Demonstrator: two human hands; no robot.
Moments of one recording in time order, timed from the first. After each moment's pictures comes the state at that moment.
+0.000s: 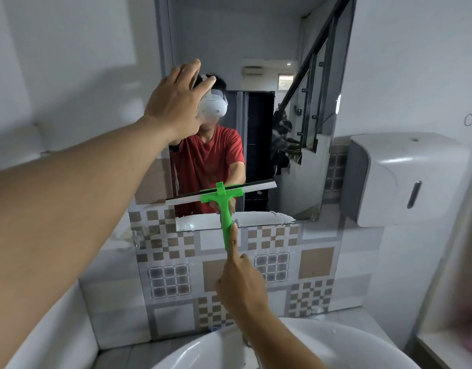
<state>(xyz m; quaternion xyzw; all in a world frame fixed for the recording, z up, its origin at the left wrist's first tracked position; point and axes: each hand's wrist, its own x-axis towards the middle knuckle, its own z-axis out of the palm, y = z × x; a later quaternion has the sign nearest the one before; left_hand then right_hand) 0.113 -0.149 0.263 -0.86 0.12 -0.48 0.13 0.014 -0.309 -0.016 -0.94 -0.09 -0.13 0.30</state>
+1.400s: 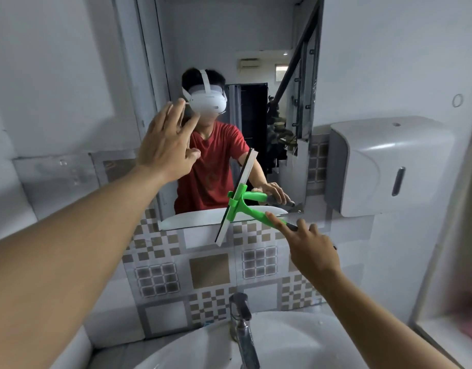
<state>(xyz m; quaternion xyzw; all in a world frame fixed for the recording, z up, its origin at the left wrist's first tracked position) 0.112 -0.184 0.182 -0.88 0.10 -0.46 0.10 0.081 -0.490 -0.015 -0.95 -0.14 -0.29 -0.05</state>
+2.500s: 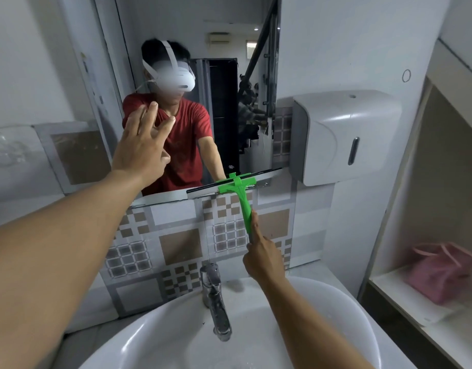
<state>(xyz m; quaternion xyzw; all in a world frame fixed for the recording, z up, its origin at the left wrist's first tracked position) 0.115 -0.202 0.122 -0.90 0.10 -0.41 0.09 0.048 -0.453 -0.088 -0.94 0.02 -0.13 0.30</state>
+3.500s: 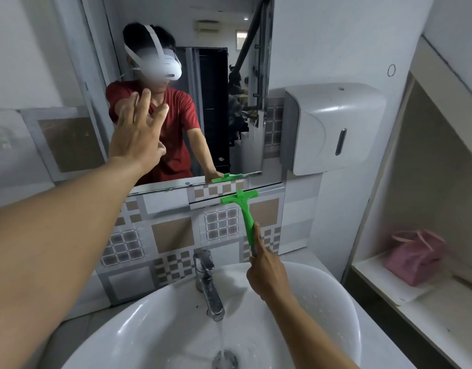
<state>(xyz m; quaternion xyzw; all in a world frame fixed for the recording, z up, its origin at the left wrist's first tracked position) 0.111 -0.209 0.120 -0.92 0.09 -0.39 0.06 -0.009 -0.468 -0.113 -0.95 0.05 -0.09 0.31</state>
